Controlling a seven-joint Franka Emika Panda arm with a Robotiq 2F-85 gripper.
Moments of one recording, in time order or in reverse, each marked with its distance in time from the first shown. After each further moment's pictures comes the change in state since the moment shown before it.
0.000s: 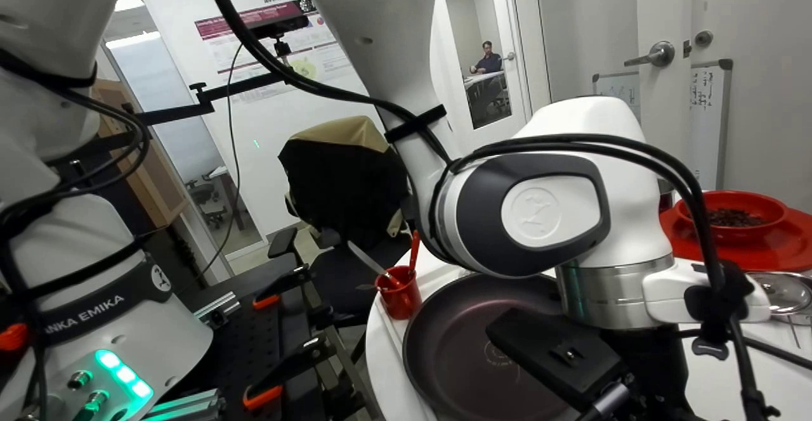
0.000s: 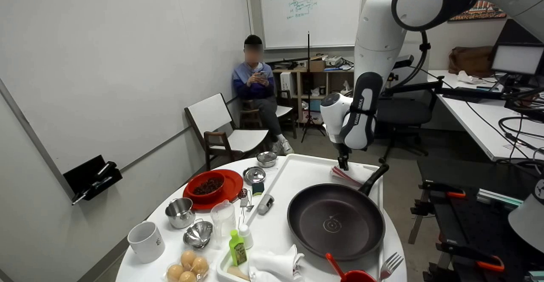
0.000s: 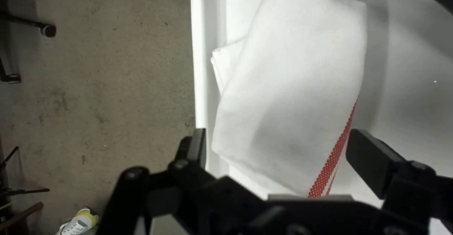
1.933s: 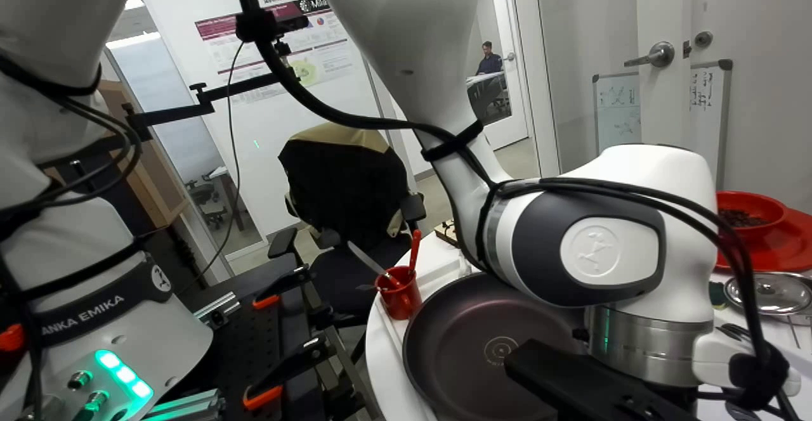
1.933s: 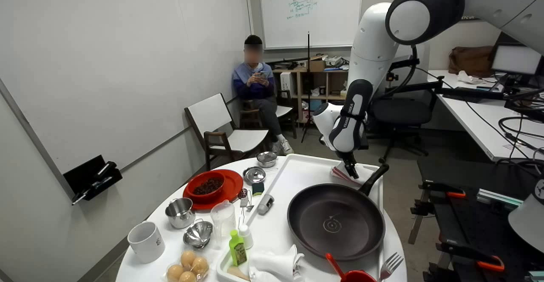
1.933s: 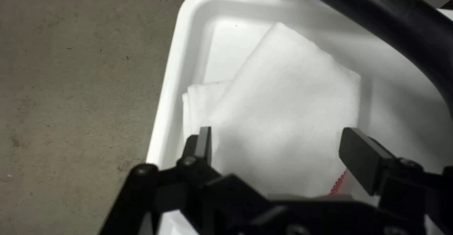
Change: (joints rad) arm -0.146 0.093 0.136 0.178 0.018 -0.305 -0.315
